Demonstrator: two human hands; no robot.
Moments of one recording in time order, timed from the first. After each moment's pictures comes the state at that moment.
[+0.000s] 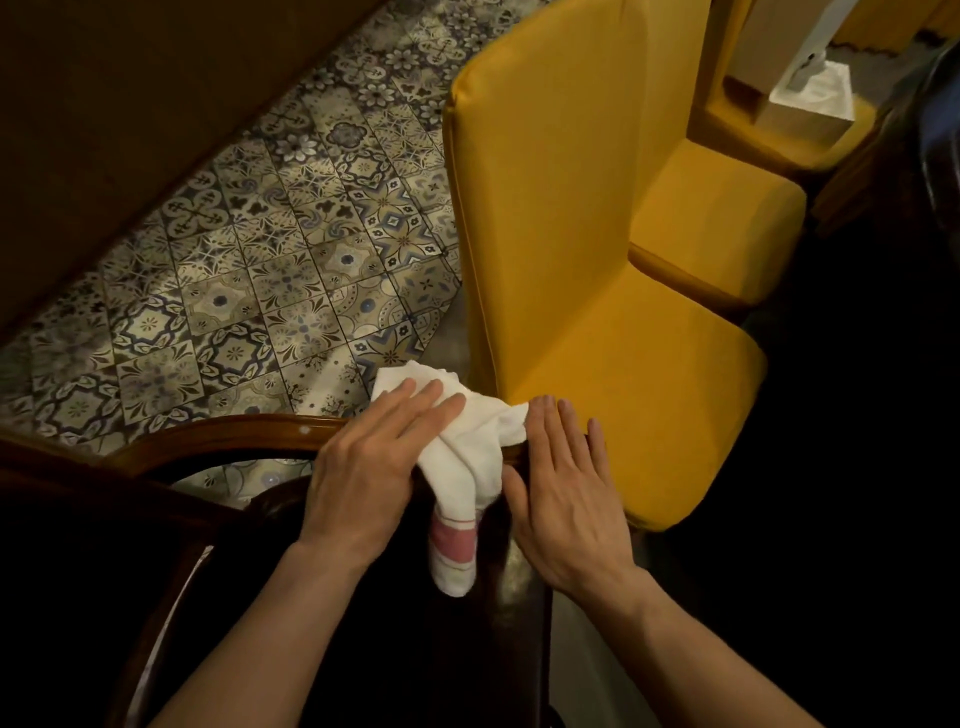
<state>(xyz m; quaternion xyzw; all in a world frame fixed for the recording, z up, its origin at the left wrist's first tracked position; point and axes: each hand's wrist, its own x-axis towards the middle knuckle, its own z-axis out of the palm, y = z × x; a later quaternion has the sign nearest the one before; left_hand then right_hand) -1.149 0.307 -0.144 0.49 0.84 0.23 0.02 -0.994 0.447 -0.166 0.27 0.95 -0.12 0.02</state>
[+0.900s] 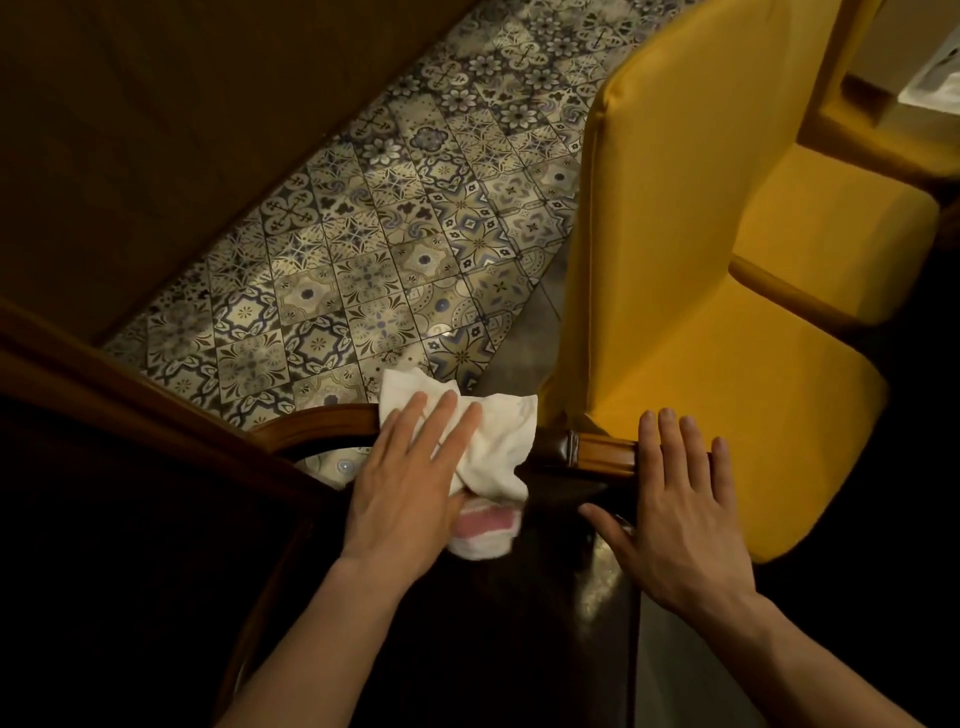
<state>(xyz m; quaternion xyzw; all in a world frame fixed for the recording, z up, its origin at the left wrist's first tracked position) -1.182 0.238 -0.166 0.45 0.89 0.08 0.07 -1.001 0.445 -0.189 0.28 0.96 0.00 0.05</state>
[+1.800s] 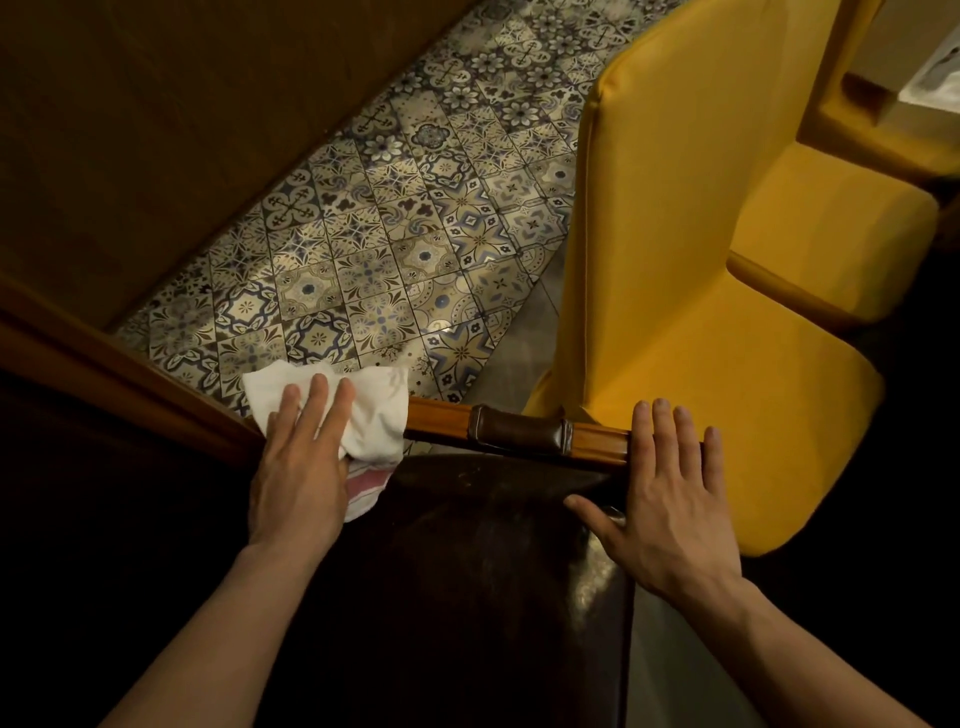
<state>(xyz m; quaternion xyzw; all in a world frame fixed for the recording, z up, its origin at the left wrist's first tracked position) -1.219 0.179 -0.165 0.28 0.95 0.08 0.07 -1.002 0.442 -0.187 0.29 0.96 -0.01 0.05</state>
